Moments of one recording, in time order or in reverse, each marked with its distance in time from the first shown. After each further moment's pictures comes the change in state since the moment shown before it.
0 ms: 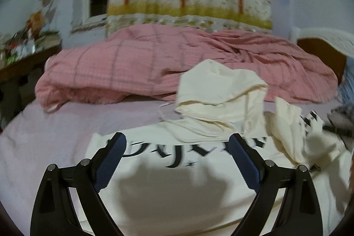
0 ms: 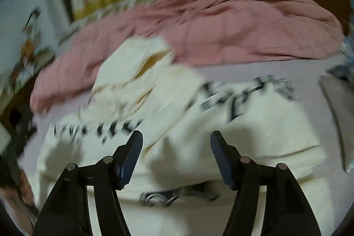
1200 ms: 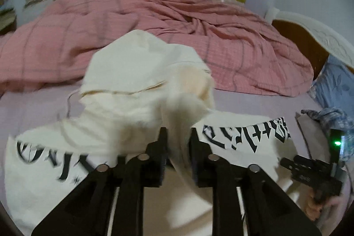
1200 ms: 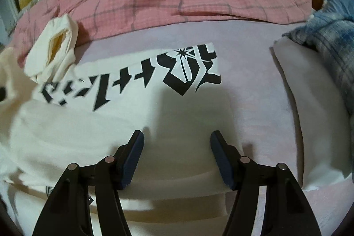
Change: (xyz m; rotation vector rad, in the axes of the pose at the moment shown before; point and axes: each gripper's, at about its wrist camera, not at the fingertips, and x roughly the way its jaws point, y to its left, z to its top) left arm 0.084 -0.115 0.046 -0.074 0.262 -0.229; right arm 0.058 -0.104 0.006 0.028 0.258 -0.297
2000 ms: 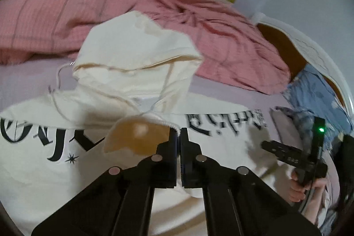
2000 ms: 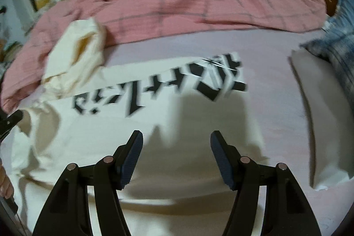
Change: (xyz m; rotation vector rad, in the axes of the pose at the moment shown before) left arm -0.015 0.036 -0.010 -0.046 0.063 -0.217; right arm -0.022 0.024 0.000 -0.031 -0.038 0.153
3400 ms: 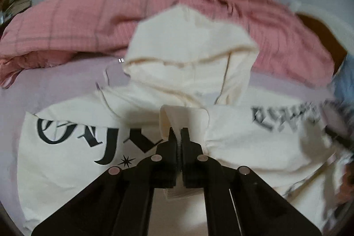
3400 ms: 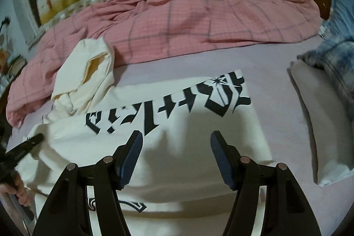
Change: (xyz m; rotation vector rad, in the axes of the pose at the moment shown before) left arm 0.012 0.043 -0.009 -0.001 0.002 0.325; right arm -0.015 0.011 0.005 0.061 -0.112 0.004
